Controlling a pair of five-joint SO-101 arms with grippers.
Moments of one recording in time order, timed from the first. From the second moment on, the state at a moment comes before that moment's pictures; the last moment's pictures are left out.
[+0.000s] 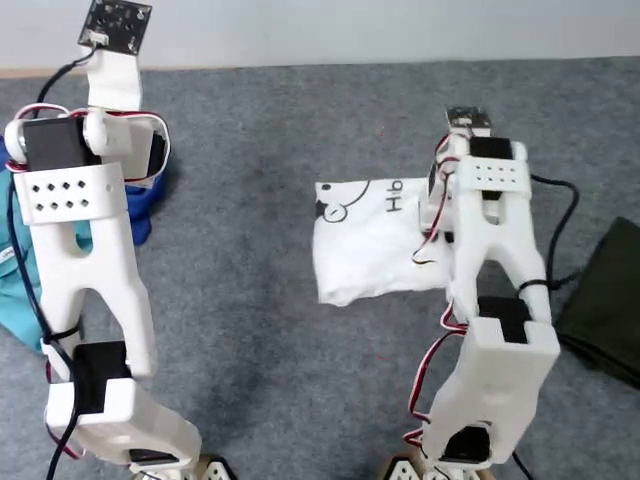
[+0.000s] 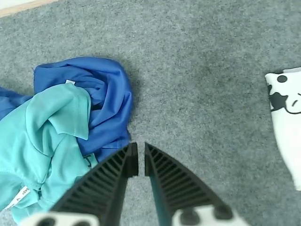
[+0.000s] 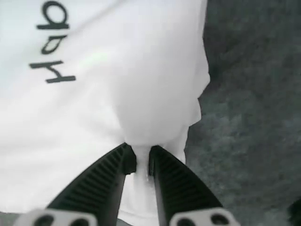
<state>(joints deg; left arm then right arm) -9.3 7.2 -34.9 99.3 -7.3 1.8 24.4 -15.0 82.6 2.9</state>
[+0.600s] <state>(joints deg) -9.3 7.2 -34.9 99.3 -7.3 13.2 24.4 -15.9 68.7 27.9</state>
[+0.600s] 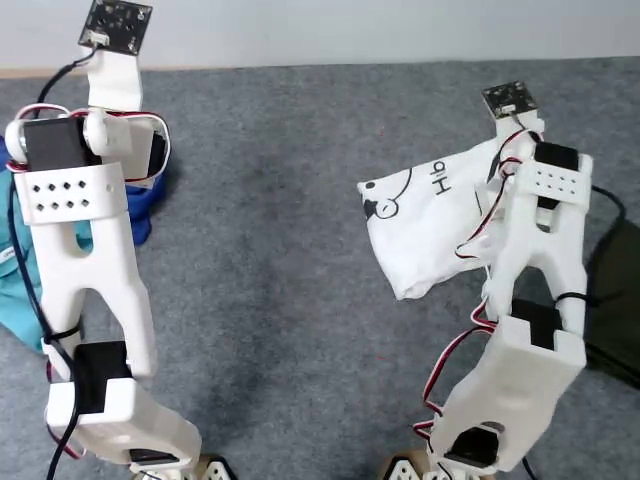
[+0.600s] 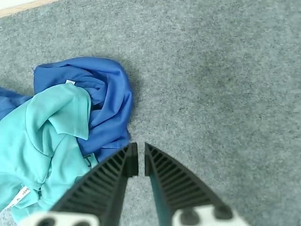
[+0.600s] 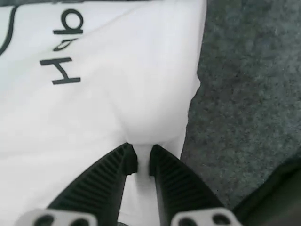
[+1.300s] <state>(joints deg) -9.3 7.2 -34.9 99.3 -7.3 2.5 16.2 -15.9 82.4 -20.9</state>
